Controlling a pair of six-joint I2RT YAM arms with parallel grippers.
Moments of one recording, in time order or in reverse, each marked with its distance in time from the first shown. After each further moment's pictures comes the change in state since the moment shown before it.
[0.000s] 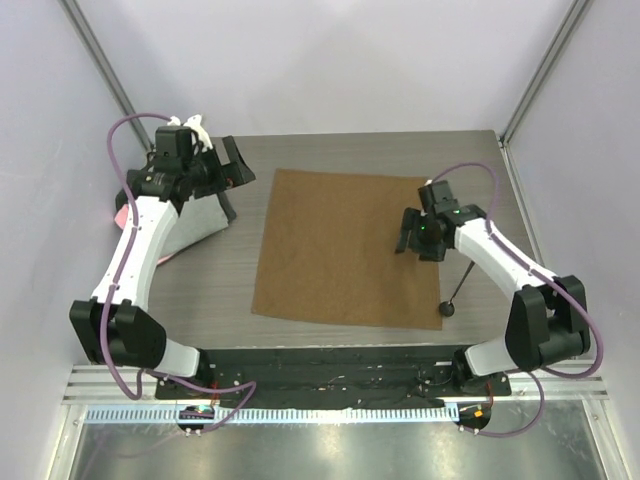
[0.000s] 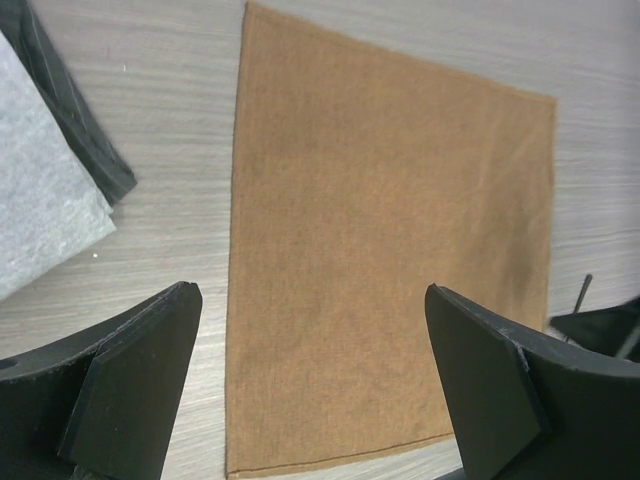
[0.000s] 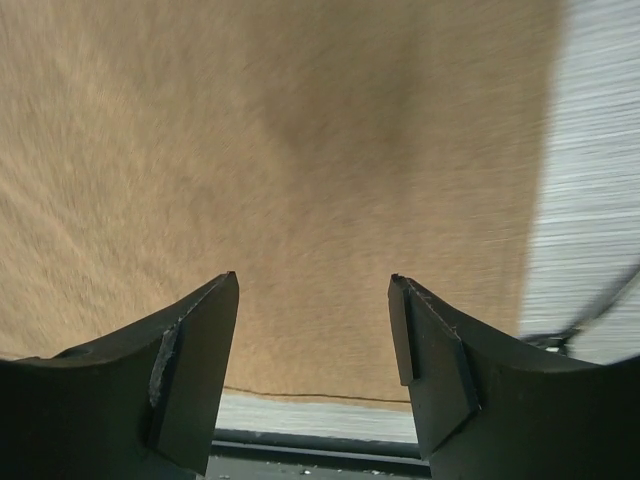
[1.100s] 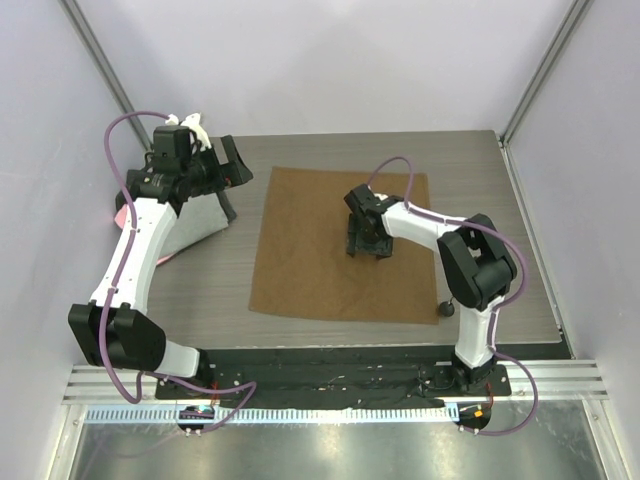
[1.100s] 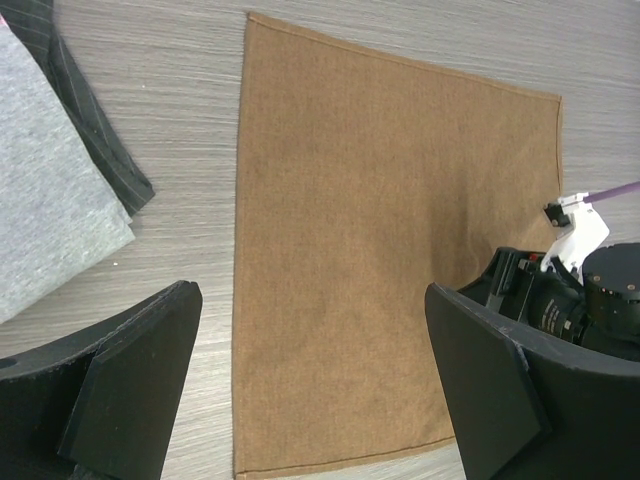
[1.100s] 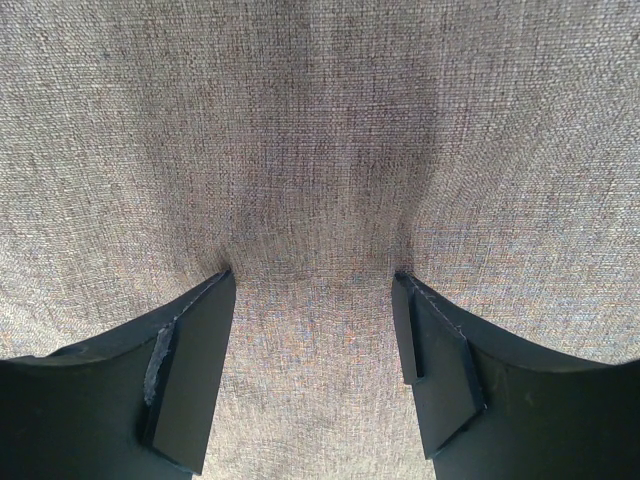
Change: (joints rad) left arm 0.000 -0.032 -0.002 0.014 -0.023 0.029; right arm 0.338 0.500 0.261 0.069 0.186 0.140
